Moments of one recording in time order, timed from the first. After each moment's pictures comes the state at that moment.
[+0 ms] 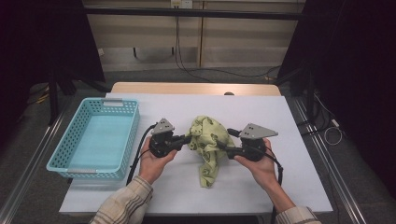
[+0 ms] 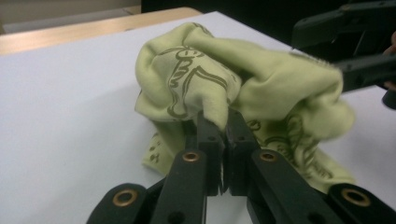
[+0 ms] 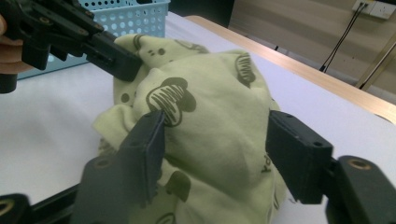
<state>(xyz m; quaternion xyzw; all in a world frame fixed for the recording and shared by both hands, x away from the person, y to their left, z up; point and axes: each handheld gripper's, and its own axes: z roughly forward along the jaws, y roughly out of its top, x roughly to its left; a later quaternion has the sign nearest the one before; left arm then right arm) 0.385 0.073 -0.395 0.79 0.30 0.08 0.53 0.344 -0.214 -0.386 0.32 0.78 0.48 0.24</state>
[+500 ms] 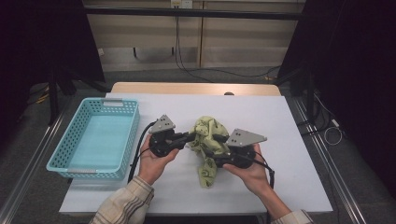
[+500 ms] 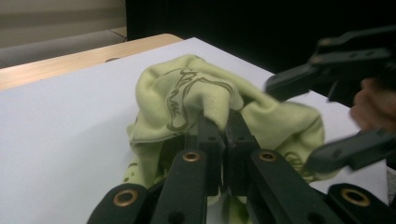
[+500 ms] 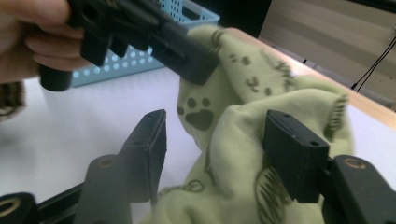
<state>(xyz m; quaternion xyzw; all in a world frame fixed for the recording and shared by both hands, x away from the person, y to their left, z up) 0.371 0.067 -0.368 0.78 0.27 0.08 0.55 0.324 -0.175 -0.374 0.27 0.80 0.50 0.21</state>
